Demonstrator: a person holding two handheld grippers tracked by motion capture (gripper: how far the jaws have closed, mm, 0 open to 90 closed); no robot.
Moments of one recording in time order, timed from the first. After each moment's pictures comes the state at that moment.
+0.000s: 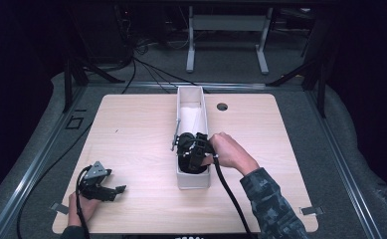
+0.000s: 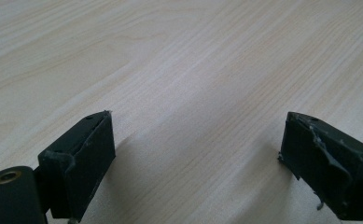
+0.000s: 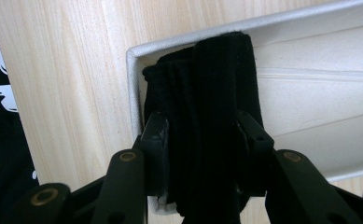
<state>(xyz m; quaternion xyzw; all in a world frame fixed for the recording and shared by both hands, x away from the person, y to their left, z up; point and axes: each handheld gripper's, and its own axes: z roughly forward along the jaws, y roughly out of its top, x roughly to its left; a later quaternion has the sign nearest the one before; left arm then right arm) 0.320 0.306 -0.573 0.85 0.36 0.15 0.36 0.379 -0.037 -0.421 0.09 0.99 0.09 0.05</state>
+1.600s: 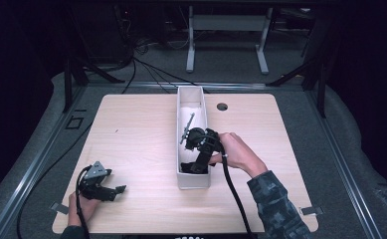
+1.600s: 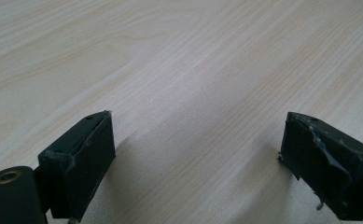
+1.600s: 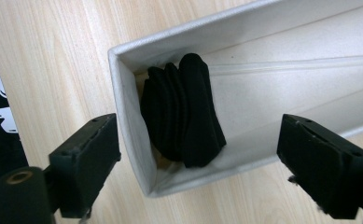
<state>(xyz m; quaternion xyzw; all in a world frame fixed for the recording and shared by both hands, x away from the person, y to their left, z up) 0.320 0.306 -0.573 0.85 0.36 0.16 0.36 0.378 -0.064 -0.409 0.14 0.98 0.14 0.07</state>
